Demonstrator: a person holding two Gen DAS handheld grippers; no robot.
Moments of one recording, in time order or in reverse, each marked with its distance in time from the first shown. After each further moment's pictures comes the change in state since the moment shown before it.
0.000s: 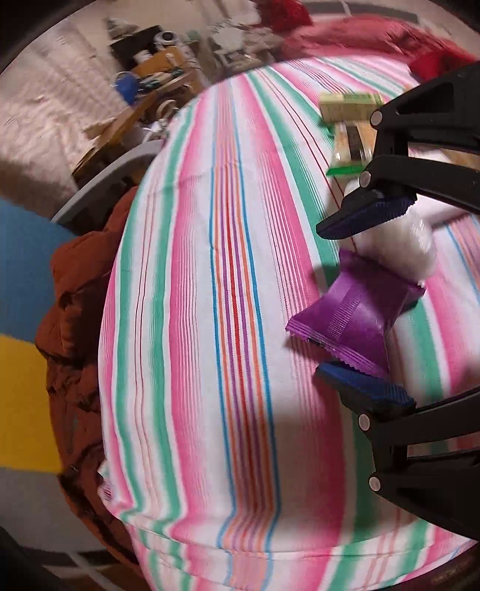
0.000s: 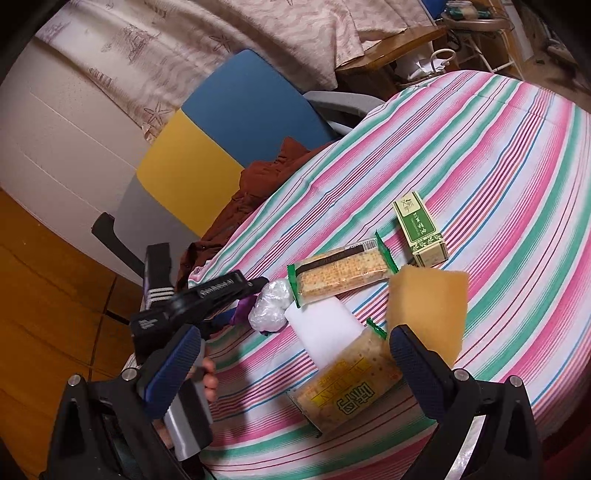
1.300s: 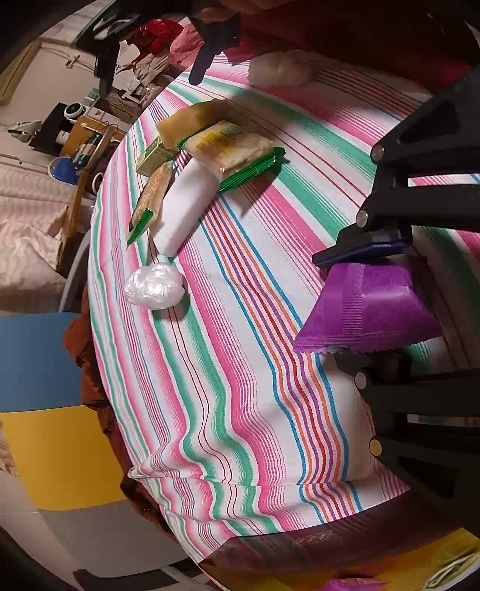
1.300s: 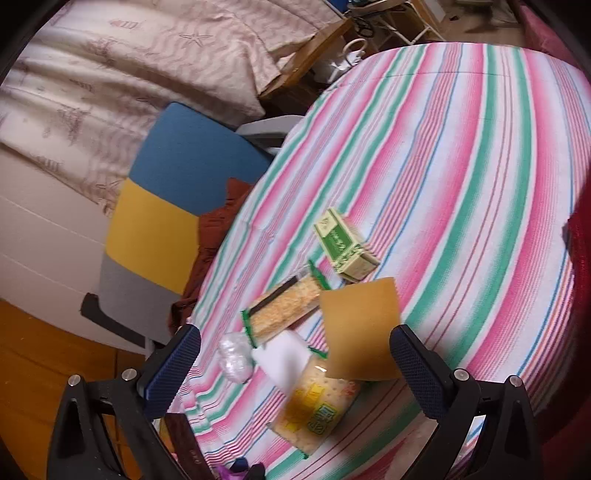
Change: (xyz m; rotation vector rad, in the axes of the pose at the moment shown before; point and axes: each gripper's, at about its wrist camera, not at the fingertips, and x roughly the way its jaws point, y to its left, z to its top) left arm -0.074 0.026 -0.180 0.389 -0.149 0.025; right arm -0.018 -0.053 0.007 0.305 -0.104 -0.077
